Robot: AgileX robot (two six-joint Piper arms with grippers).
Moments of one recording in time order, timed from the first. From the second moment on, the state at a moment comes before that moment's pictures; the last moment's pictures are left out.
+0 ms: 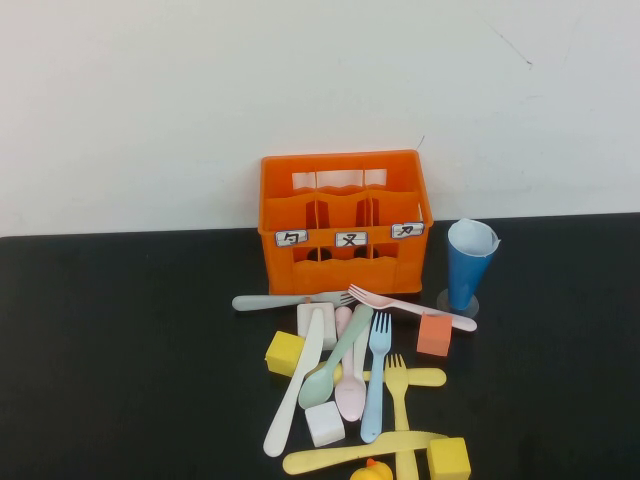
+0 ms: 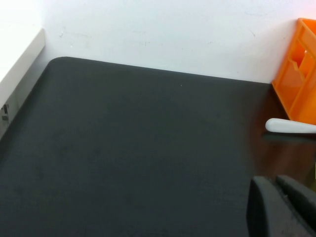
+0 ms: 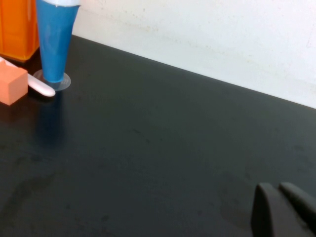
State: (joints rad) right arm 0.05 -0.01 0.02 -0.13 0.43 -0.17; left arm -0.01 -0.01 0.02 0.01 0.36 -0.25
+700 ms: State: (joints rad) right arm 0.05 -0.01 0.02 -0.13 0.43 -0.17; left arm -0.01 -0.01 0.03 -0.50 0.25 -0.54
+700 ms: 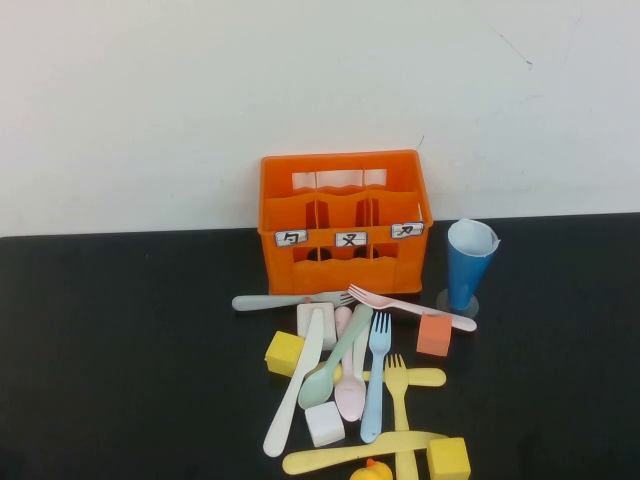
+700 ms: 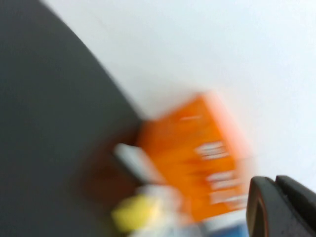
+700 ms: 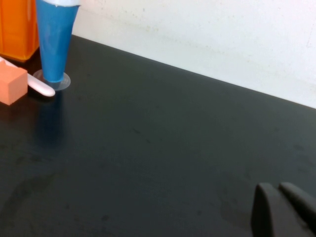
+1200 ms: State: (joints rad) right arm 0.05 -0.01 0.02 -0.13 0.43 -0.17; left arm -0.01 0.00 -0.07 -0.76 0.29 -0.23
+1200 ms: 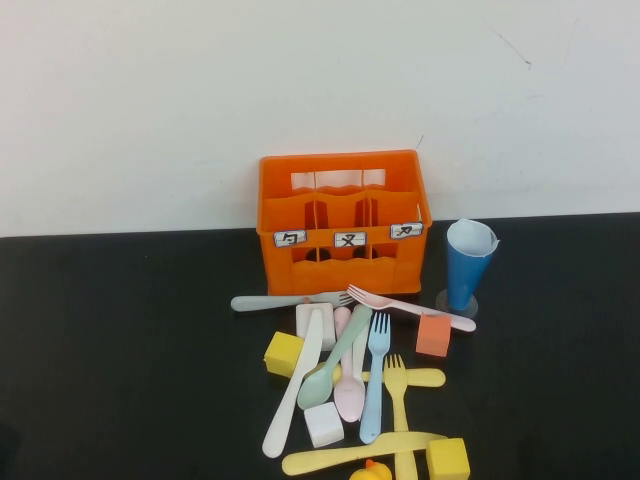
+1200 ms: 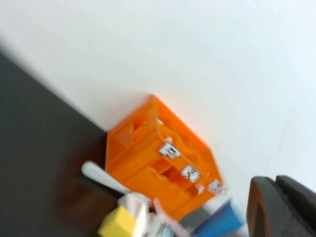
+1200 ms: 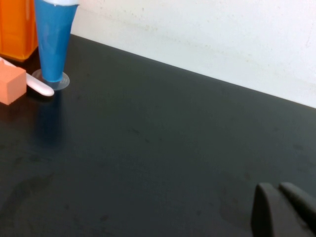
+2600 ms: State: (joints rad) right arm 0.05 -0.01 0.02 -0.13 0.43 -0.17; left arm -0.64 1.68 -1.13 0.10 0.86 -0.11
